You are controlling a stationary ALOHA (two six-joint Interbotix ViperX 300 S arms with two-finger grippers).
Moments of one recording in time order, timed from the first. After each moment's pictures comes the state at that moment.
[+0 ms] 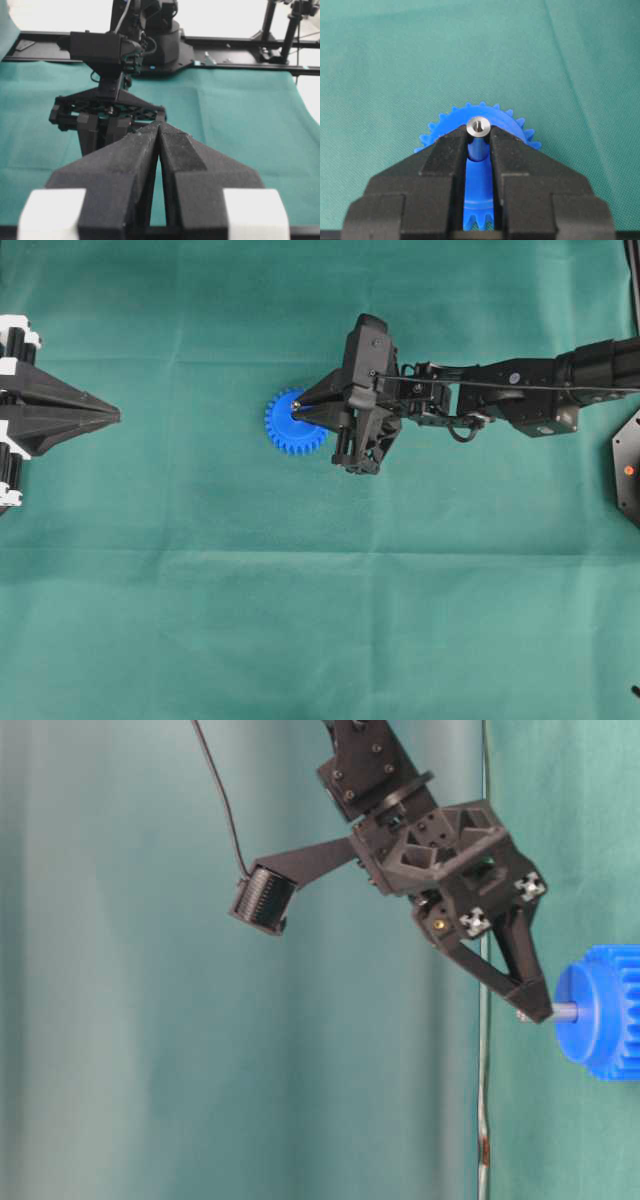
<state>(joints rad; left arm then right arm) 0.00 -0.96 1.18 0.01 -0.20 -0.04 -0.12 0.21 0.66 0.07 -0.33 -0.01</state>
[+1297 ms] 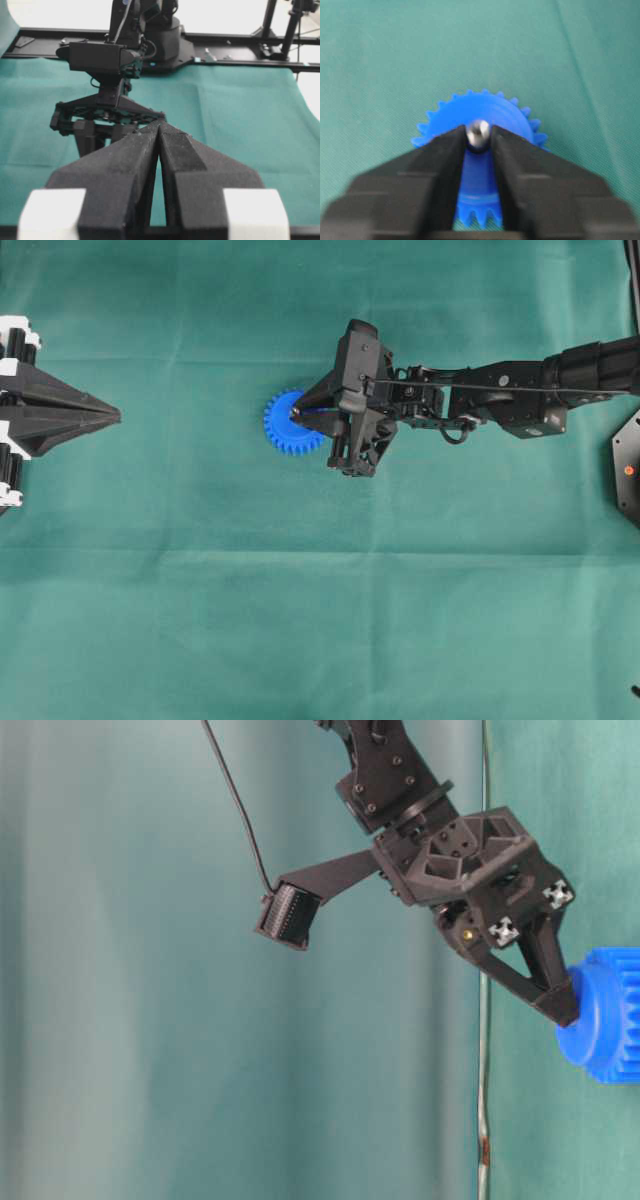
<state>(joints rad) -0.01 -0.96 1.18 0.01 -0.19 -0.04 -0.12 0.24 0.64 0.07 -0.31 0.00</state>
